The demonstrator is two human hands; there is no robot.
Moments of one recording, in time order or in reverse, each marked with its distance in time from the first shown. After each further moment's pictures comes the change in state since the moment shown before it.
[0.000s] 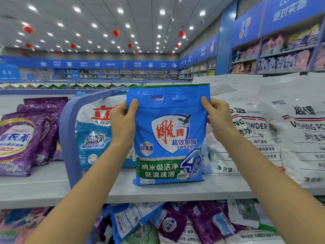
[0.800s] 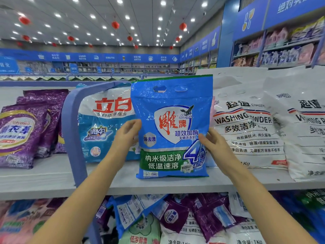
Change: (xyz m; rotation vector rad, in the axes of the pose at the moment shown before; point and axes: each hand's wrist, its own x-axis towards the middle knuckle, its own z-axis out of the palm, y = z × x) left_hand -0.032 -0.037 -0.040 0.109 -0.301 -0.388; right_hand -0.066 0.067 -0.014 0.090 -0.228 0.203
